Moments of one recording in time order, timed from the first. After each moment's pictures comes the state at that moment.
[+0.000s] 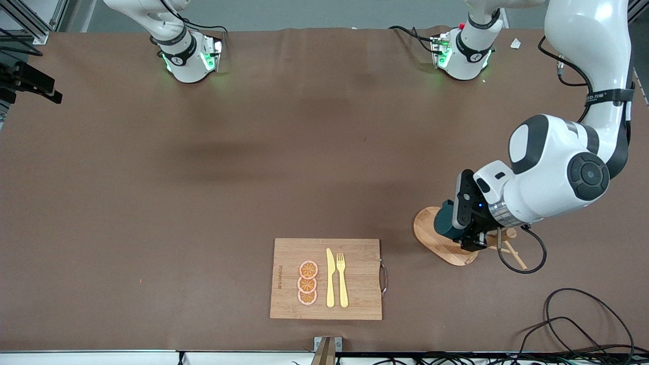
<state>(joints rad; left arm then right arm) -0.07 0.49 -0.23 -1.40 -0.09 1.93 1.59 -0.01 -0.07 -0.06 -1.51 0.01 1.33 -0.05</state>
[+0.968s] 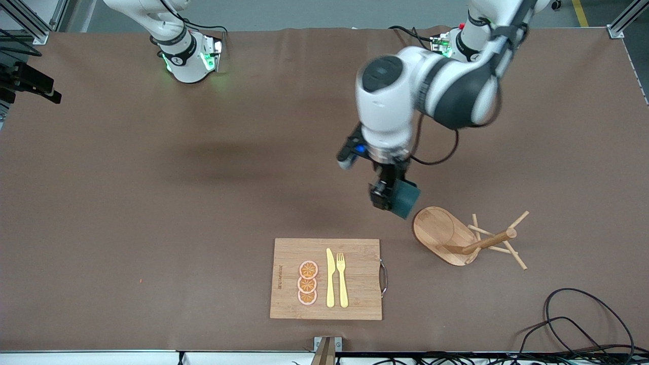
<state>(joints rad) -0.53 0.46 -0.24 -1.40 0.50 1.88 1.22 -0.01 -0.07 -0.06 -1.51 0.01 1.33 -0.05</state>
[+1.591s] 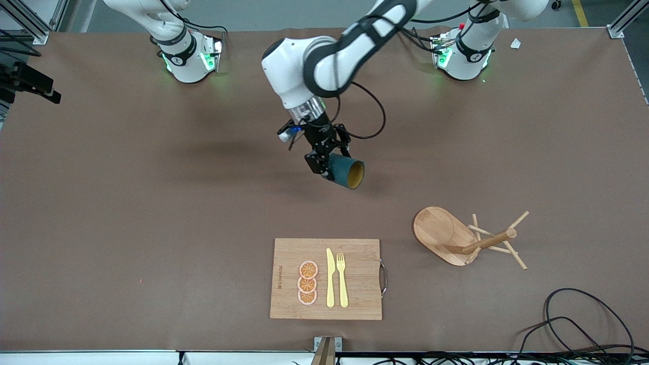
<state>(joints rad) -0.89 0.68 -0.23 -1.43 0.93 1.78 0.72 -0.02 -0.07 -0.07 -1.51 0.01 1.33 -0.05</state>
